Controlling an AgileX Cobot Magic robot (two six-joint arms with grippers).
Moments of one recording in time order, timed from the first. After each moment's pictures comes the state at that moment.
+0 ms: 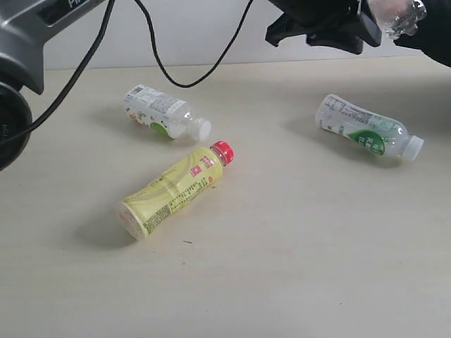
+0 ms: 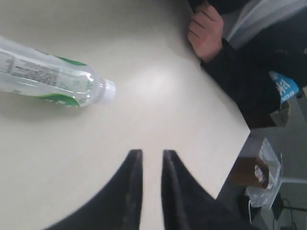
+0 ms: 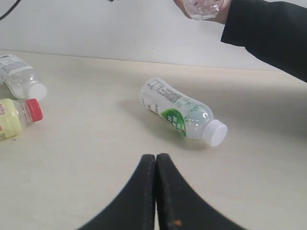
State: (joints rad) left arm -0.73 2.36 -2.43 -0.70 1.07 -0.08; right arm 0.05 0.01 -0.01 0.39 0.38 -0.44
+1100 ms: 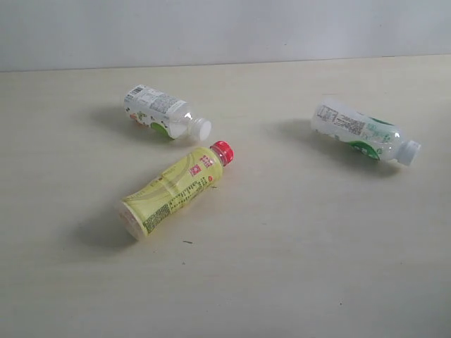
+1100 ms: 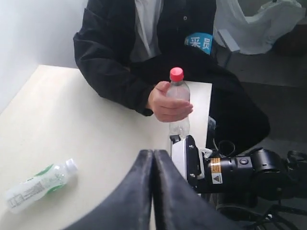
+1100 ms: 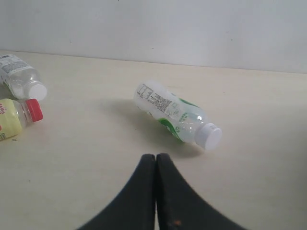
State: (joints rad) left arm -1.43 1.73 -2.37 0.11 1.22 -0.02; right arm 0.05 0.01 -0.01 0.39 0.38 -0.44
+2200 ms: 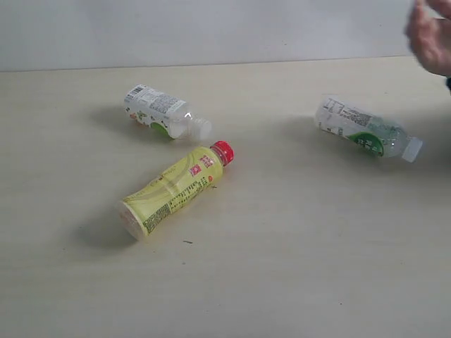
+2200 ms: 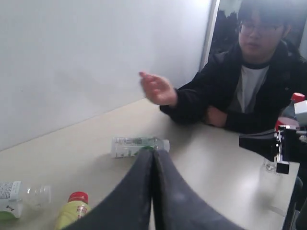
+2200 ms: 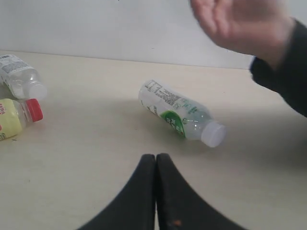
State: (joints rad) left arm -1.51 0.28 -0.46 1.15 0.64 -1.19; right arm 0.05 0.01 -0.01 0.39 0.38 -0.44
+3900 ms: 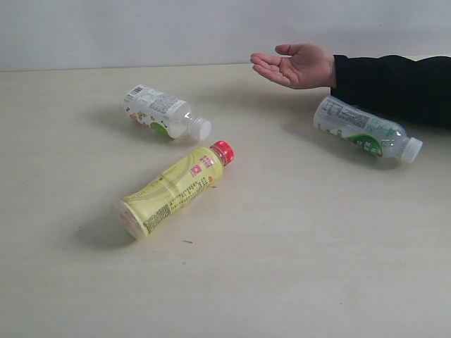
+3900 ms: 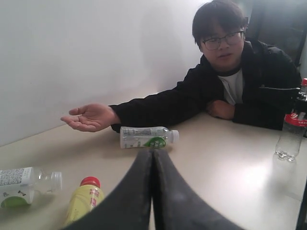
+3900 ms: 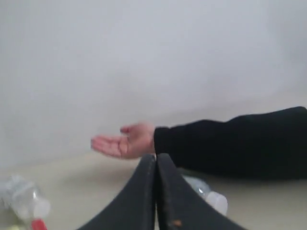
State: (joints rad) left arm -1.51 0.14 -0.29 1.22 0.63 -1.23; right arm 0.05 0.01 -0.01 0.61 0.07 -0.37
